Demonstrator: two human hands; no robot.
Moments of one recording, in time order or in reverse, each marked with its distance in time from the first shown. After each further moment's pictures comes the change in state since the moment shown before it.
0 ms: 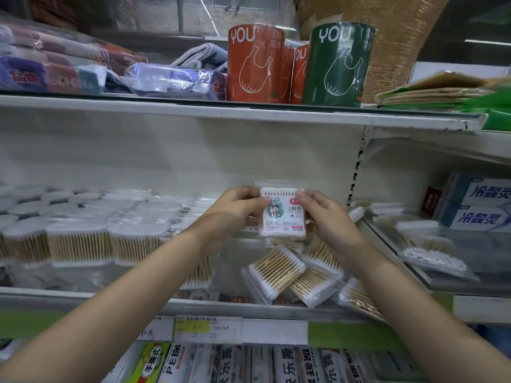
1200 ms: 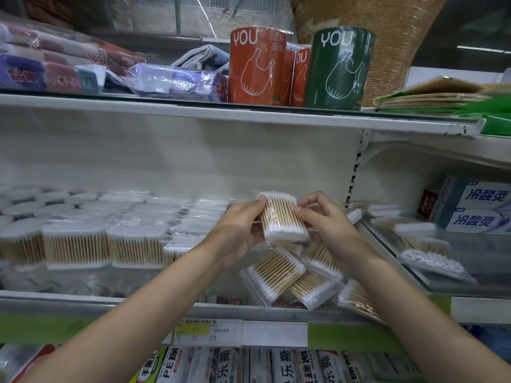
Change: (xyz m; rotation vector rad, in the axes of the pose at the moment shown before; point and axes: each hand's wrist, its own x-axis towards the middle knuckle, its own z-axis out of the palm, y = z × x) left_hand -0.008 -0.011 0.018 -0.408 0.018 -0.127; right_hand -0.013 -0.003 0.000 -0.032 -0.008 -0.001
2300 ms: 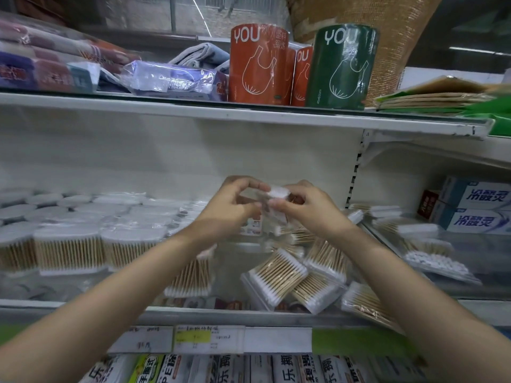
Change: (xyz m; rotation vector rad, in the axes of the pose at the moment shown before) left_hand 0.008 0.028 -0.026 0.710 0.021 0.331; right_hand 0.026 -0.026 0.015 -0.616 -0.059 -0.231
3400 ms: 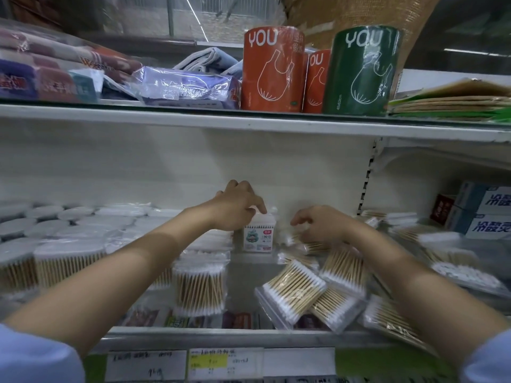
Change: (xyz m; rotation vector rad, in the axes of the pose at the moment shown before) left_hand 0.057 -0.017 -0.029 0.949 -0.360 0.033; right_hand 0.046 0.054 0.006 -0.515 -0.354 0.222
